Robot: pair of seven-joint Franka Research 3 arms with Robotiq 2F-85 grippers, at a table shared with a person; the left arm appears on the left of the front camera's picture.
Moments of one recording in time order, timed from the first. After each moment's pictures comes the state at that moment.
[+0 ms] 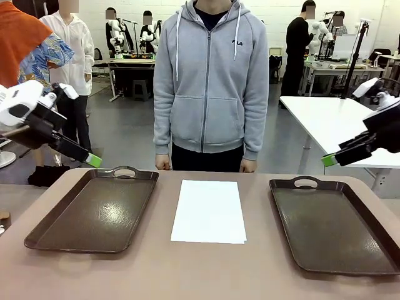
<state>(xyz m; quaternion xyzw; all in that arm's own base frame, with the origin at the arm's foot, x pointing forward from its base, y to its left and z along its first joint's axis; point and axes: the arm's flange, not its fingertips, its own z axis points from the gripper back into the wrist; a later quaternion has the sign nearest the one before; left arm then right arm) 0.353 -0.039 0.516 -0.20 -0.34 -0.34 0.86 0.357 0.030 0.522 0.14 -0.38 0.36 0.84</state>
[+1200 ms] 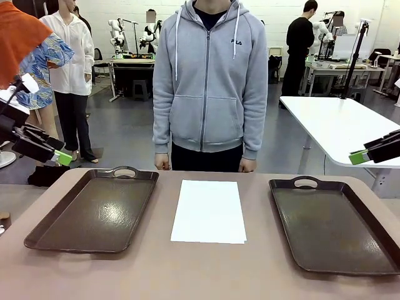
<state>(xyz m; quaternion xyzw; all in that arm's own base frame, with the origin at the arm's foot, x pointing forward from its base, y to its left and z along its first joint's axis) 0.335 0.013 0.523 -0.19 -0.36 -0.41 0.82 0.333 -0.009 0.534 0.18 -0.37 0.35 0.84</state>
